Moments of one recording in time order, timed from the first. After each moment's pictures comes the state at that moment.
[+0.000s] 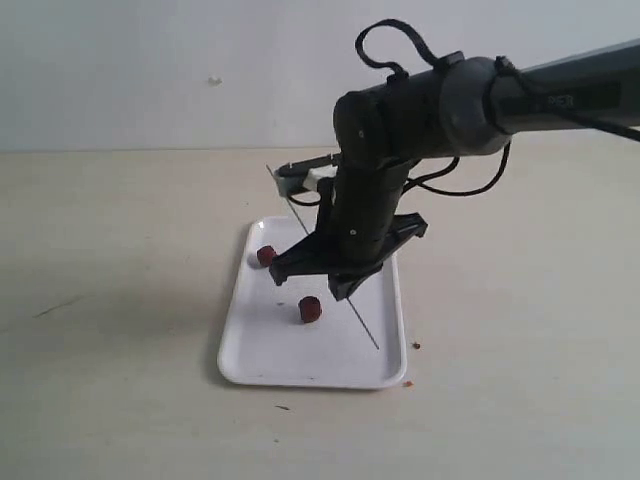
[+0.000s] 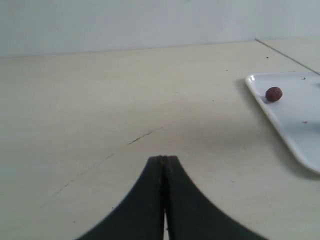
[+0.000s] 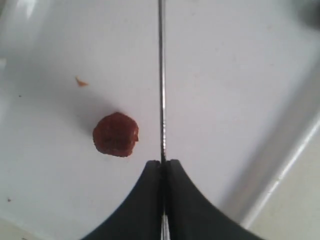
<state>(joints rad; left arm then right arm) -0.15 0.01 0.00 0.02 0.37 -0.04 0.47 2.11 -1.51 0.03 0.86 0.16</state>
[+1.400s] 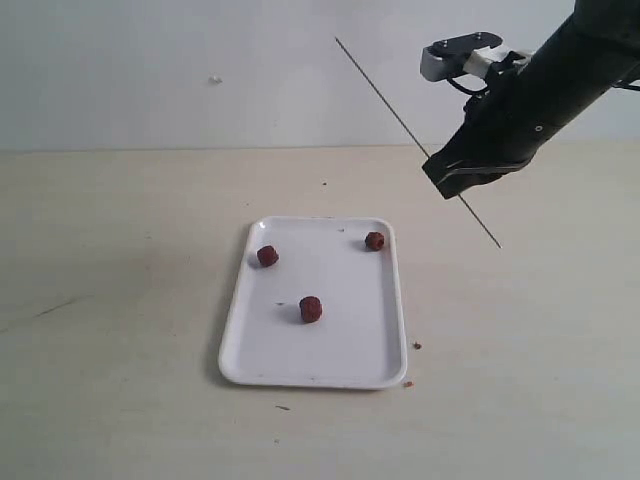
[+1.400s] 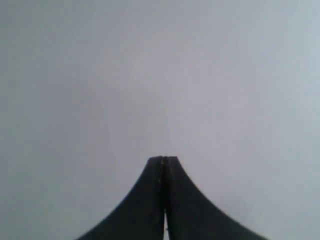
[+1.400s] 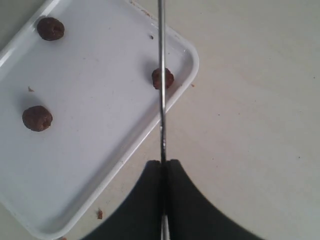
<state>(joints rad) -0.15 0.02 -0.05 0.05 -0.50 -0.26 0.08 1.82 -1.37 0.38 0.82 -0.62</state>
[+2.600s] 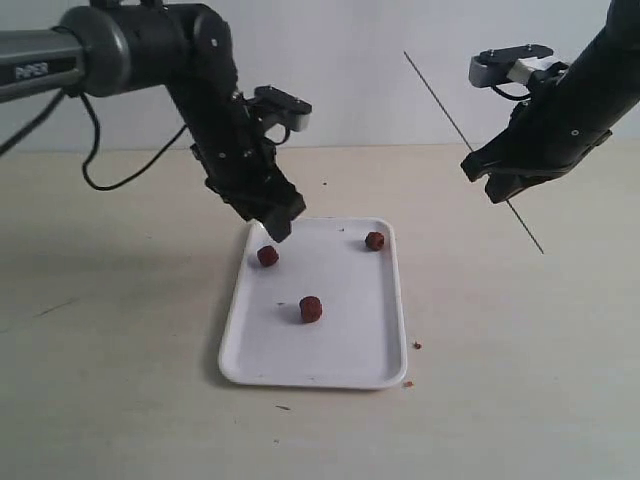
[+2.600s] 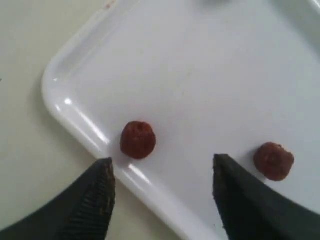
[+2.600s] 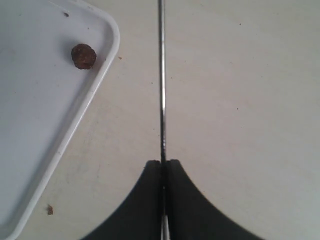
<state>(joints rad) -0.51 2.29 -1.97 -0.16 1.11 0.39 -0.01 1.85 -1.37 0.26 0.82 -0.44</state>
